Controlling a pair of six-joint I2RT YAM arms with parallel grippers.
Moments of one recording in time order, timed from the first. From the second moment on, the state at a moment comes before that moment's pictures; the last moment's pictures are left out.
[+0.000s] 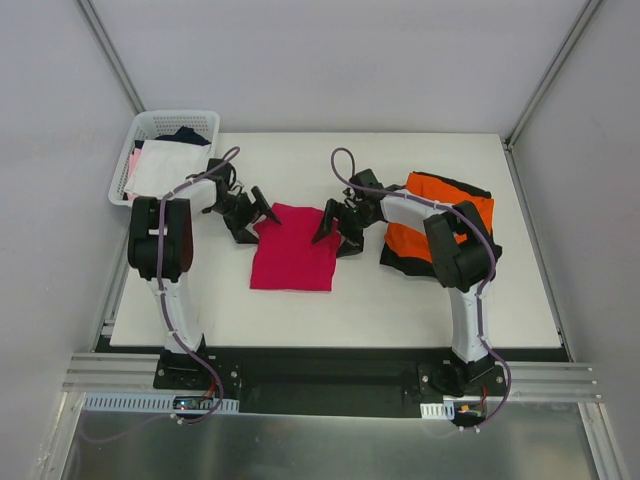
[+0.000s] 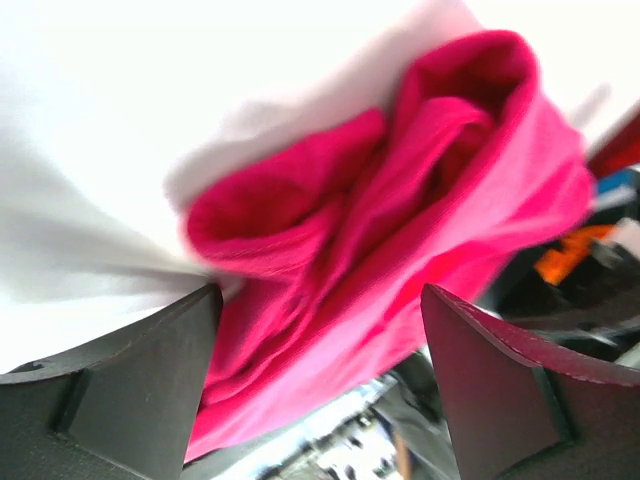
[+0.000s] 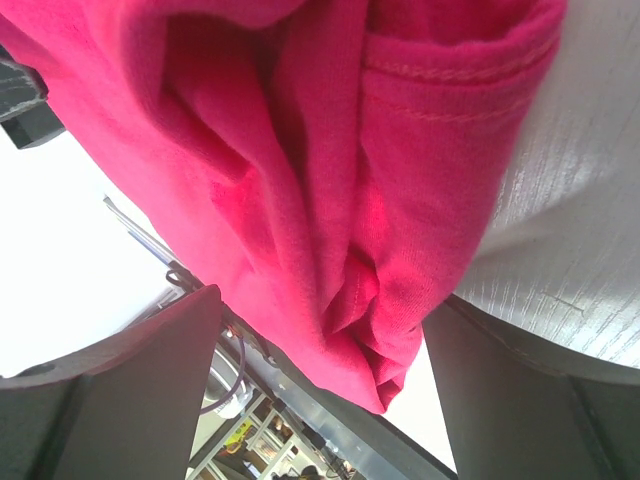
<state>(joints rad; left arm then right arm) -0.06 2.03 1.34 -0.64 0.59 -0.68 0.53 2.11 1.46 -0.50 -0.61 0.78</state>
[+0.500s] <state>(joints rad) -0.06 1.93 1.31 -0.74 0.38 -0.53 0.53 2.11 1.46 -0.50 -0.61 0.78</state>
